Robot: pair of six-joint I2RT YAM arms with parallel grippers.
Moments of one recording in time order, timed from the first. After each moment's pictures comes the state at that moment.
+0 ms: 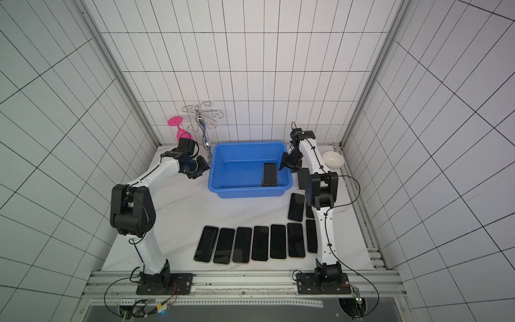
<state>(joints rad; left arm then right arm) -0.14 1.93 1.58 -0.68 0.18 -0.72 0.24 2.48 2.47 -1.44 -0.36 0.38</state>
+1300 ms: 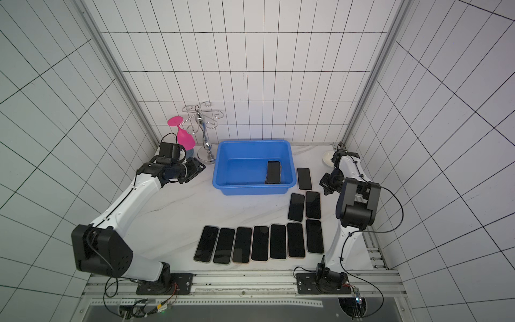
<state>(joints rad) -0.15 1.47 1.30 -0.67 0.26 -0.72 -0.14 2.01 1.60 -1.20 -0.07 0.39</state>
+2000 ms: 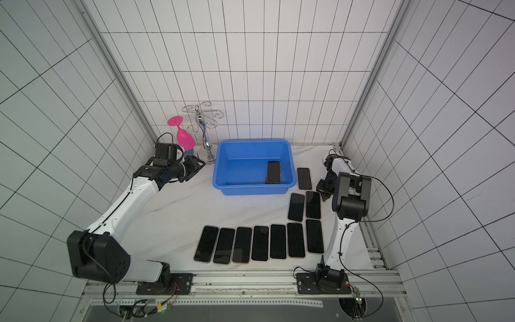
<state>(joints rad) -0.14 1.42 1.26 -0.56 0.31 -0.78 -0.07 2.15 1.62 -1.17 0.01 0.34</state>
